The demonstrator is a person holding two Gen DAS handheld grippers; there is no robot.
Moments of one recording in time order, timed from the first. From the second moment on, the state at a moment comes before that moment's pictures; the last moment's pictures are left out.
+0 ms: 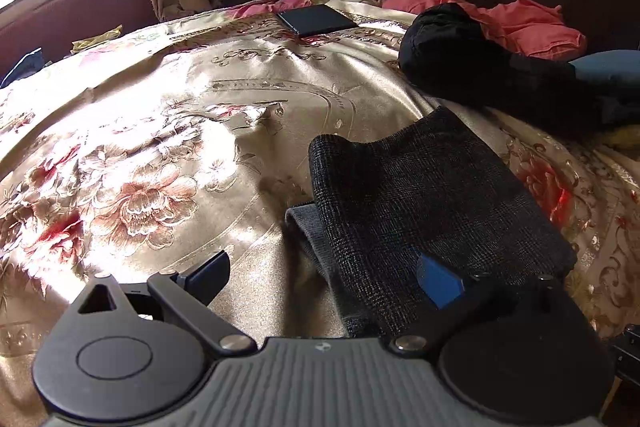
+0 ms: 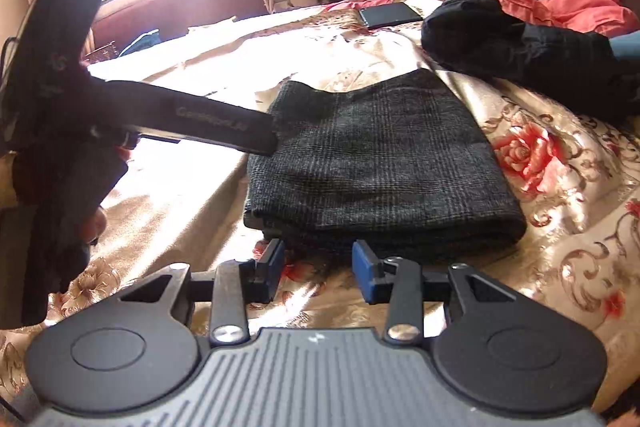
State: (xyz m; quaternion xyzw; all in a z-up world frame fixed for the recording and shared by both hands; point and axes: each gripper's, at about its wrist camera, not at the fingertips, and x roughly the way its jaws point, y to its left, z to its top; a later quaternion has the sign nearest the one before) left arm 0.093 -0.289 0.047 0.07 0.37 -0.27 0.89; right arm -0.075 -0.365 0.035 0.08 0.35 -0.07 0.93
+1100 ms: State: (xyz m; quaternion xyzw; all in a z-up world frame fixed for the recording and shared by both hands) left arm -0.039 -0.282 0.041 0.02 0.41 -0.28 0.87; right arm -0.173 -0.382 0.067 0.13 0.36 -0.22 0.90
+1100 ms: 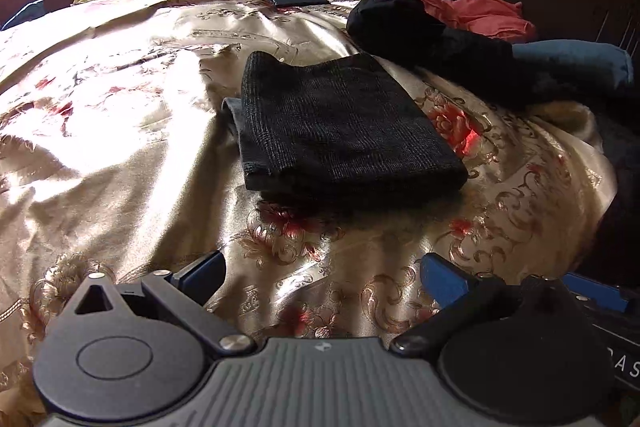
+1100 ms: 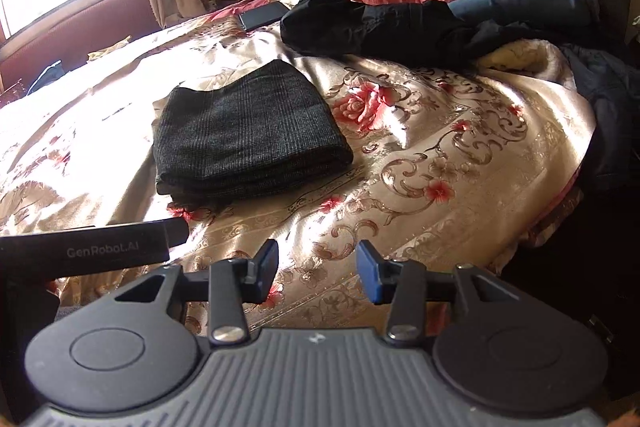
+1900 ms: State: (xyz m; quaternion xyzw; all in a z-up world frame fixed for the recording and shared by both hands) left arm -0.041 -0.279 0.032 0.02 0.44 -0.28 0.85; right arm -0.168 -0.392 0.057 0.17 0.39 -0.24 0.87
